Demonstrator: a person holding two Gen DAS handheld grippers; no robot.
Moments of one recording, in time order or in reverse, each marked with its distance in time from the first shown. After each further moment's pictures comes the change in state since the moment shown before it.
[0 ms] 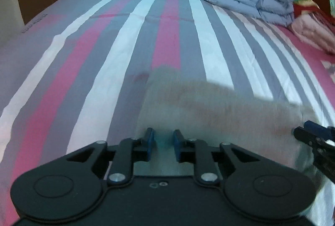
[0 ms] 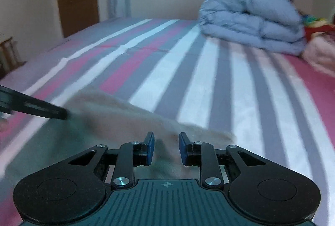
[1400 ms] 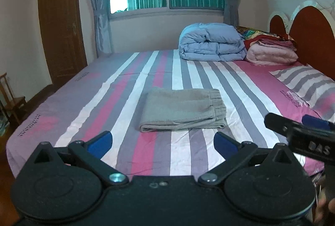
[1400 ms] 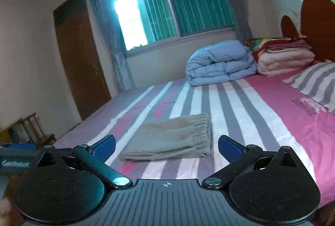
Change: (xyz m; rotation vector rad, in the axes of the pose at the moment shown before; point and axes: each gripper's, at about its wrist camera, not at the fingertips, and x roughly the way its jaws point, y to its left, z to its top) left arm -0.393 -0.072 -0.243 0.095 -0.382 0.078; right arm -0.423 0.064 -0.141 0.279 -0.363 0.061
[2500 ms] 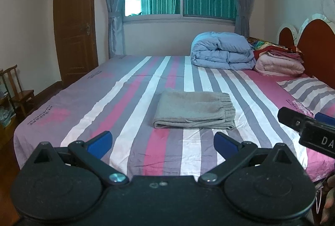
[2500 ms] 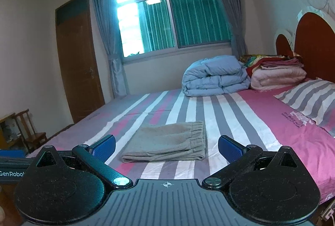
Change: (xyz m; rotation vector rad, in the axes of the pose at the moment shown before) left arm -0.024 0.025 -0.027 -0.074 -0.039 0.036; right arm -0.036 0.032 -0.018 -0.069 -0.066 -0.042
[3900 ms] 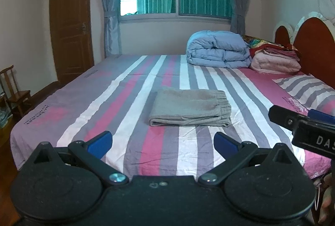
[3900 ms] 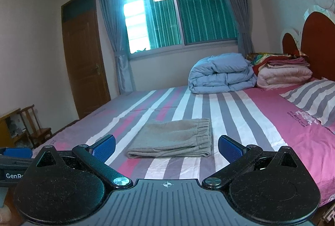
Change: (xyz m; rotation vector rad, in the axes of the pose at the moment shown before) left arm 0.000 0.007 -0.004 0.019 0.001 -0.038; right arm 0.002 -0.011 0.003 -0.011 0.018 0.044
